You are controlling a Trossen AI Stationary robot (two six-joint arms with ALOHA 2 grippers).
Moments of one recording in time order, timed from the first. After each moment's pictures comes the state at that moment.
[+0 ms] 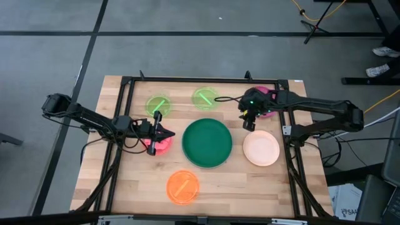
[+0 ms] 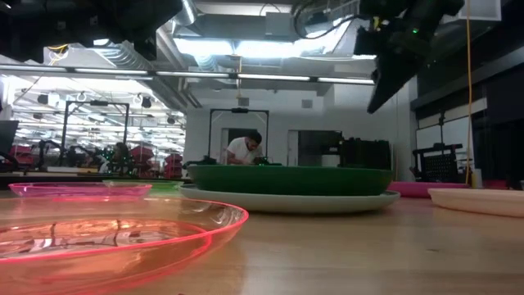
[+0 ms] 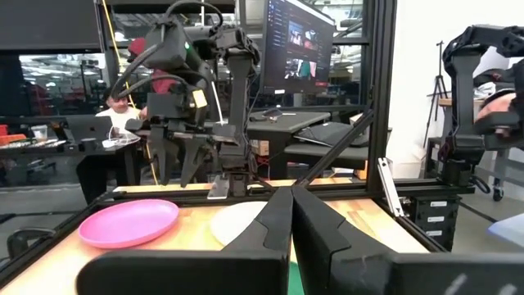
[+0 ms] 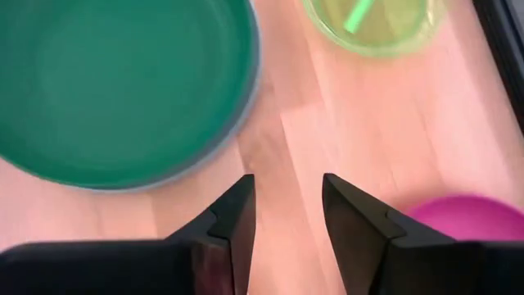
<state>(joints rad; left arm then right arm) -0.19 0.98 0.22 0.93 -0.14 0.03 -0.26 1.21 0.99 -0.82 0.02 -0.04</state>
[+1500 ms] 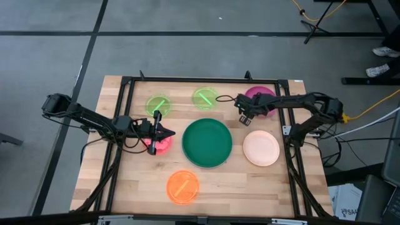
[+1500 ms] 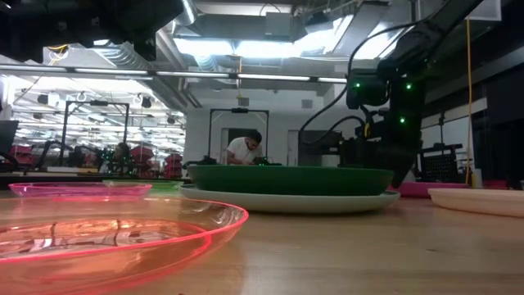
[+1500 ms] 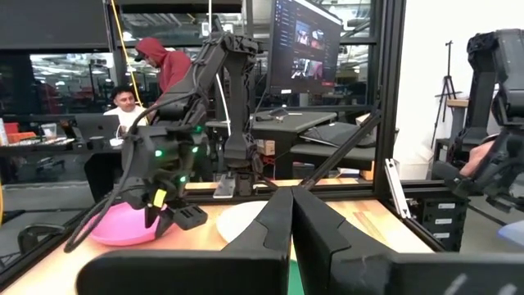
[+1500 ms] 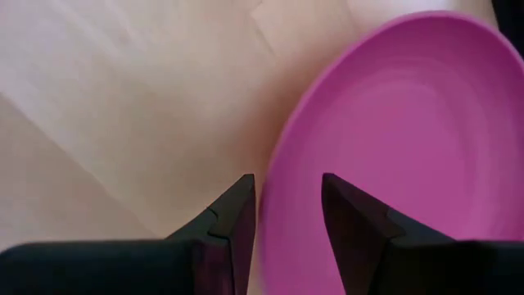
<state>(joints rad) -0.19 0.98 0.22 0.93 -0.17 0.03 -0.43 1.53 0.78 -0.64 0.37 0.12</state>
